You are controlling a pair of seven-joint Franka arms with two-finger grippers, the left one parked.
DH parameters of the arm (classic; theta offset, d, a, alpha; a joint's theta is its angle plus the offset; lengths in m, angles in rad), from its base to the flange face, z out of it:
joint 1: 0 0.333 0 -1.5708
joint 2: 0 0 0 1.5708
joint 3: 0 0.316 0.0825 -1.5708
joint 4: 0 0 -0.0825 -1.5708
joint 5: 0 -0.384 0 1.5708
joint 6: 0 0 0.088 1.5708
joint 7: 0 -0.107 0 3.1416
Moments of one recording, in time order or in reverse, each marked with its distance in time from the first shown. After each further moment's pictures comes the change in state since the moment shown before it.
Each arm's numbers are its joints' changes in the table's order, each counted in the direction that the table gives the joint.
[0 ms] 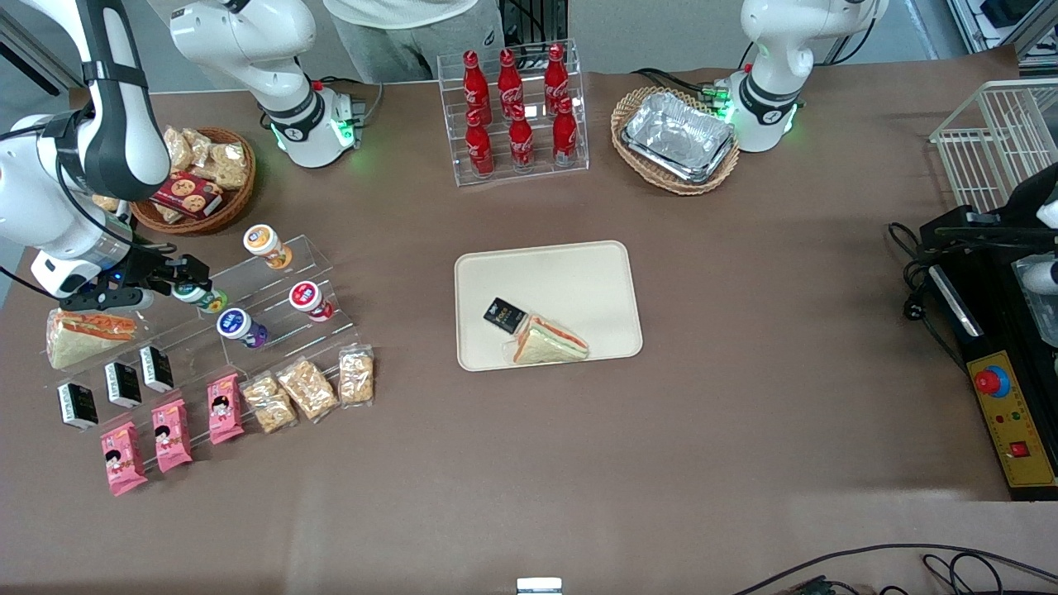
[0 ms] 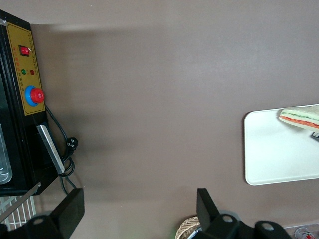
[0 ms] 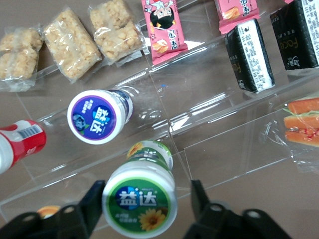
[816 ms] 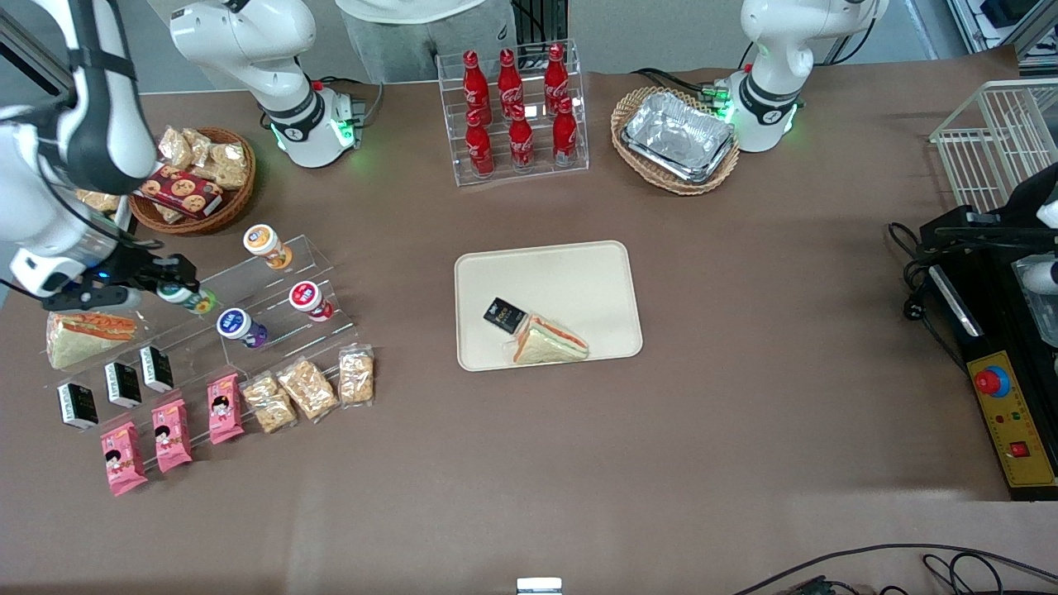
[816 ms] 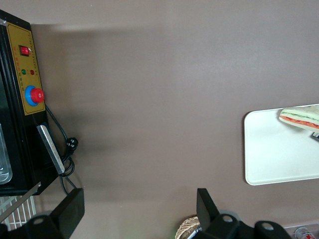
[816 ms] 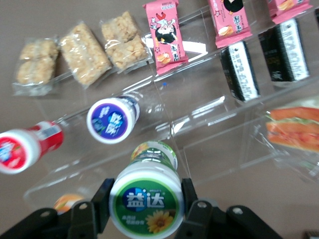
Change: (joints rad) arm 0.012 -0.014 0.000 -0.108 0.001 0.130 -0.001
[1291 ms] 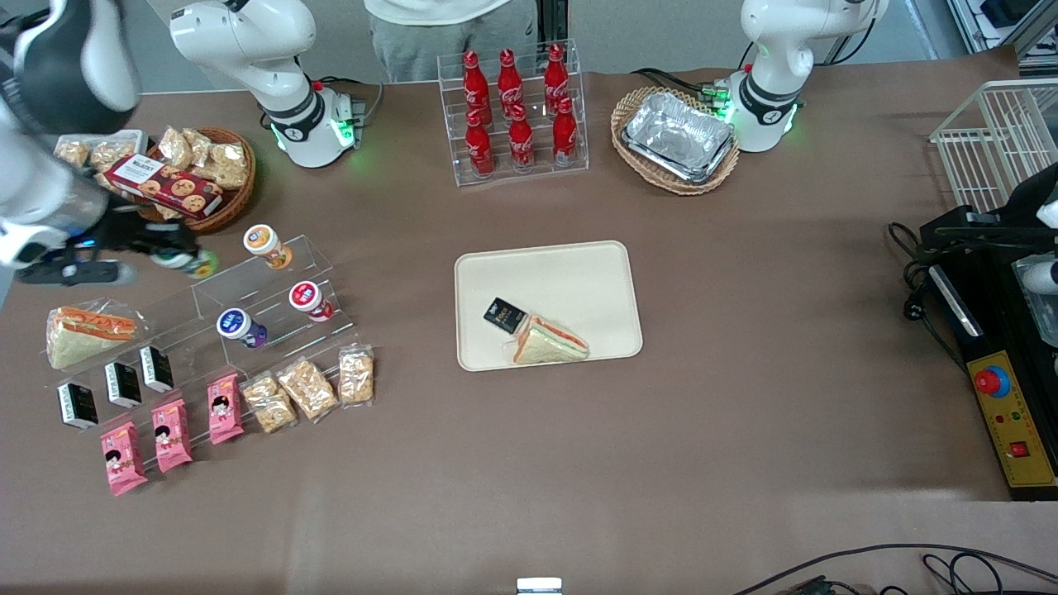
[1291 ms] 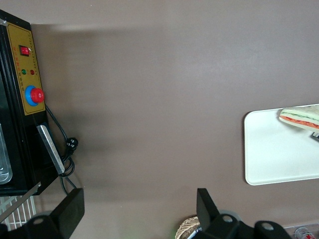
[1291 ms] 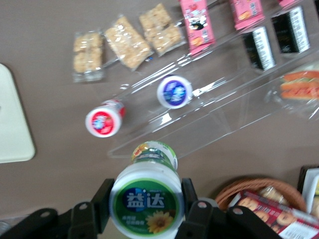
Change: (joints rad) arm 0.005 -0.011 0.225 -0.284 0.014 0.407 -0.325
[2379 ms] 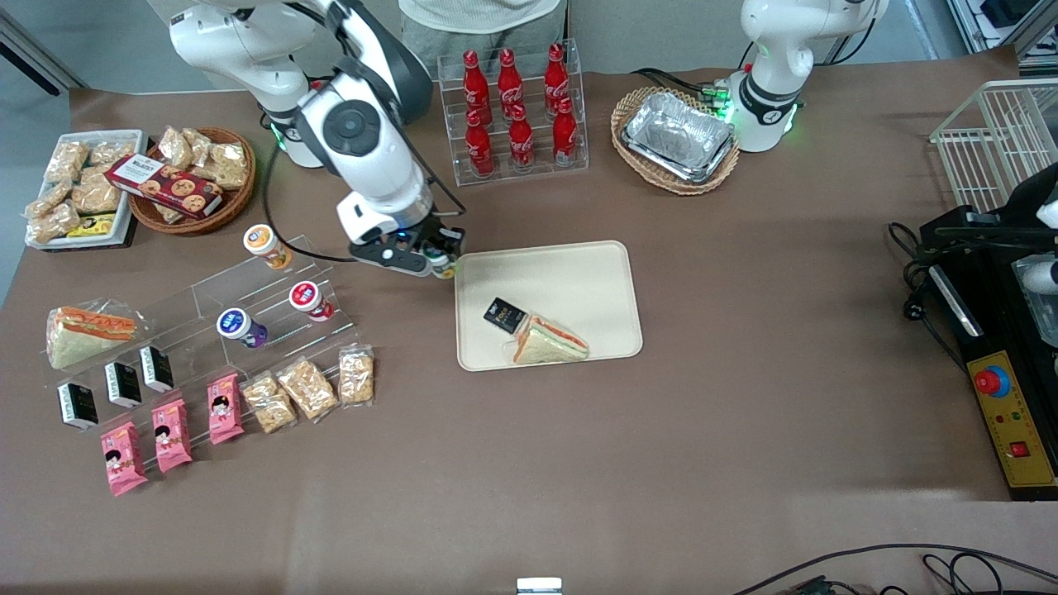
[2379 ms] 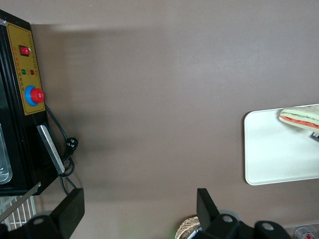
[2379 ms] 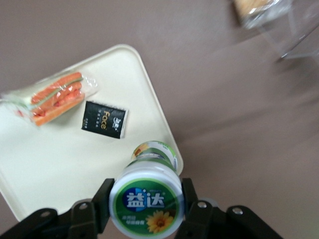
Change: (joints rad) arm 0.150 0.223 0.491 0.179 -0.081 -0.581 -0.878
